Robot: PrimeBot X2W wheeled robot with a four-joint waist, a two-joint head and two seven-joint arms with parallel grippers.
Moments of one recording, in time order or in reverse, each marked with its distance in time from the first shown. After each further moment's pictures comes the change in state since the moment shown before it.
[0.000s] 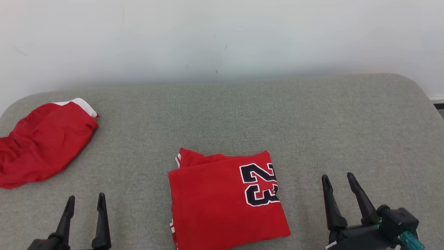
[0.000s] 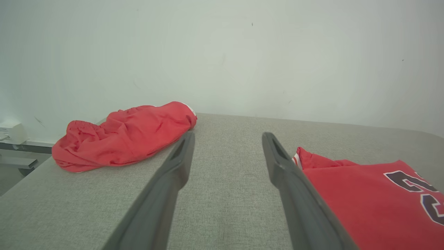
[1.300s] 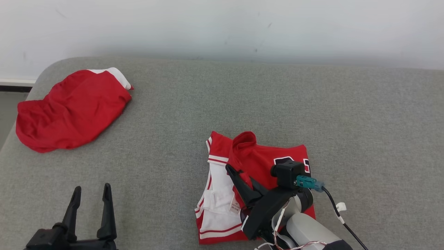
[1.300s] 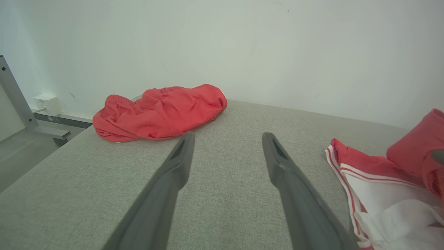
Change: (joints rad) left arm -0.043 0.000 -0.030 0.024 -0.037 0.000 0.000; right arm -0.430 0.071 0.561 0.372 0.419 0.000 0.129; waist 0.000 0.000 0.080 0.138
